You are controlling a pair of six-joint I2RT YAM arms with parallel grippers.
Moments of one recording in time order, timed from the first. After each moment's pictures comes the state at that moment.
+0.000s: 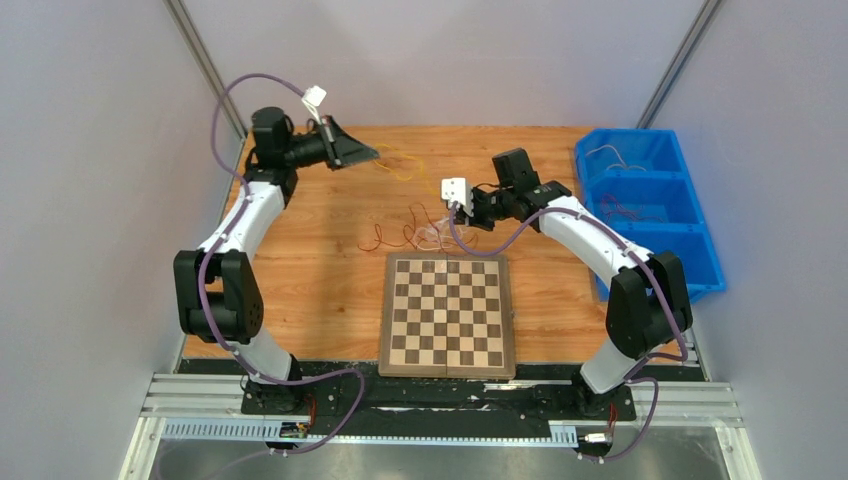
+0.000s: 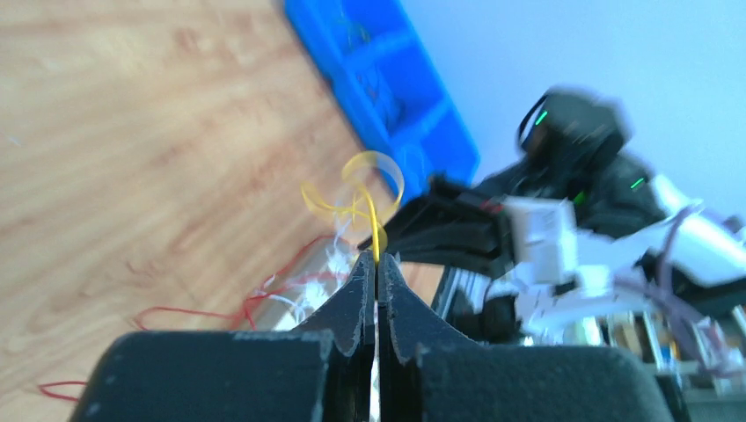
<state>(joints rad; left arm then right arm) -0.08 1.65 1.32 0.10 1.06 -0.67 0.47 1.65 1.33 -0.48 -0.68 -0.99</state>
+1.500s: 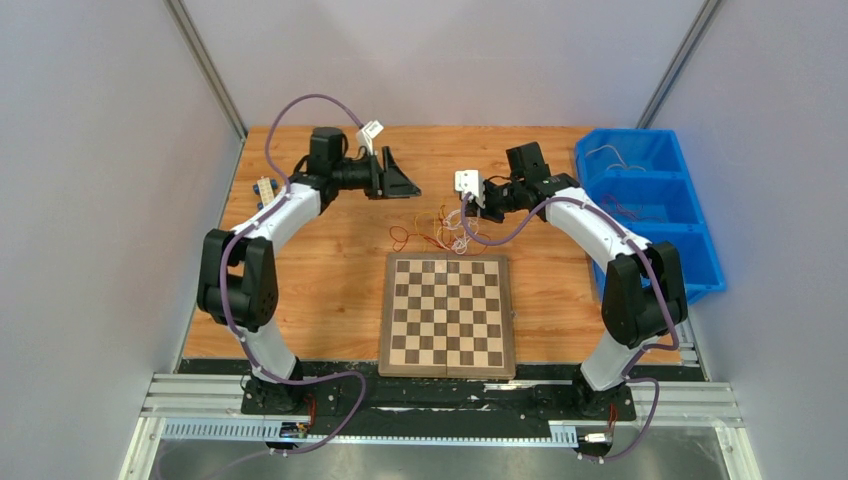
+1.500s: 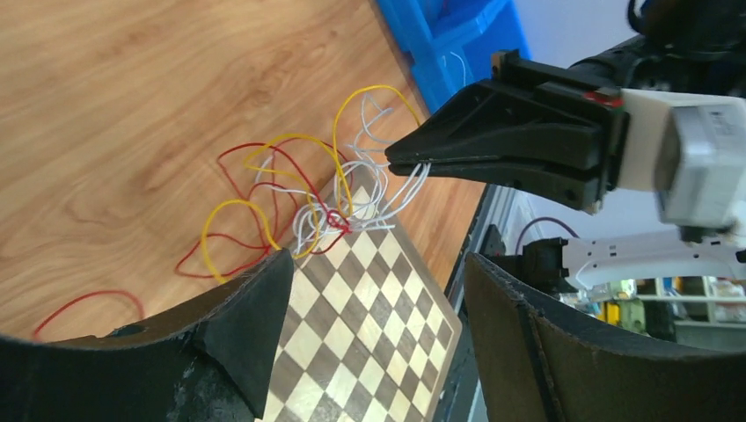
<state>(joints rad) -0.23 1.73 1.30 -0.06 0.96 -0.48 0.36 1.70 1.33 -0.49 -0.75 -1.08</state>
